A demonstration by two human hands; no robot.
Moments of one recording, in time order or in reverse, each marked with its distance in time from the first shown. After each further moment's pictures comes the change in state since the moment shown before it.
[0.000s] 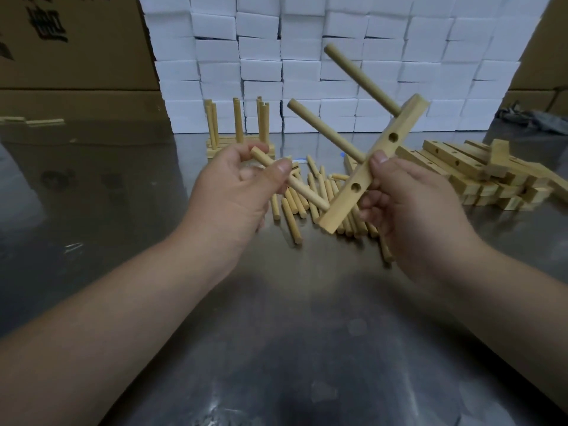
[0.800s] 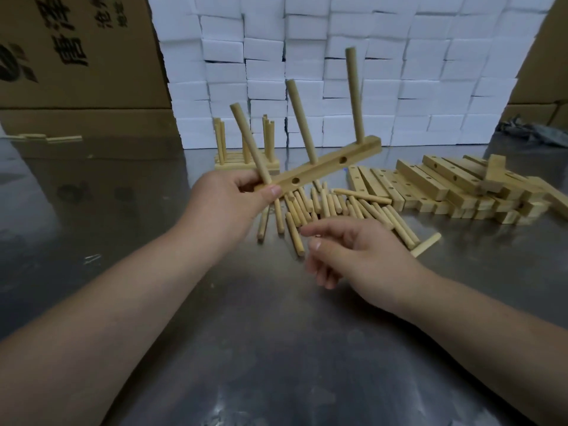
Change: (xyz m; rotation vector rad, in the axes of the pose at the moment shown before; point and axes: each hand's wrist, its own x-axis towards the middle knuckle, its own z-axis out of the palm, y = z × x) left_hand 0.022 -0.005 -0.018 0.489 0.048 0.016; right_hand -0.010 0.024 0.004 -0.393 -0.500 0.032
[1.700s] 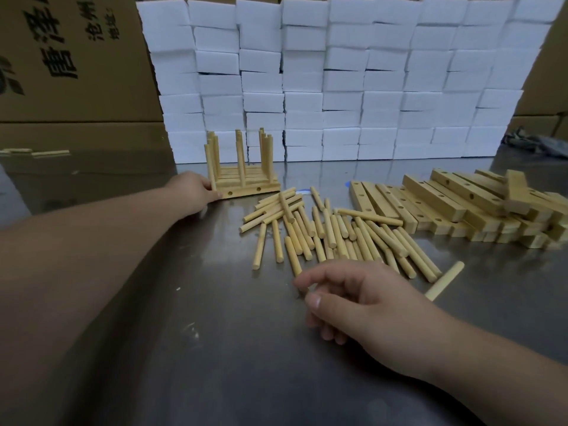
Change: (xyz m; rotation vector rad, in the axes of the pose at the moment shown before) left_hand 0.165 -0.117 -0.020 0.606 -0.141 -0.297; right_hand 0.004 0.007 -0.003 -0.139 -0.112 0.067
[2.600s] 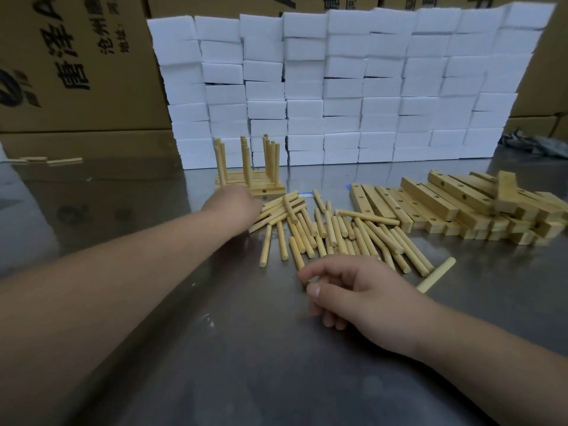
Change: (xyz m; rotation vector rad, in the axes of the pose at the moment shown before) left_hand -0.067 0.055 0.017 0.098 0.039 0.092; right_hand 0.001 0.000 0.001 0.043 0.008 -0.024
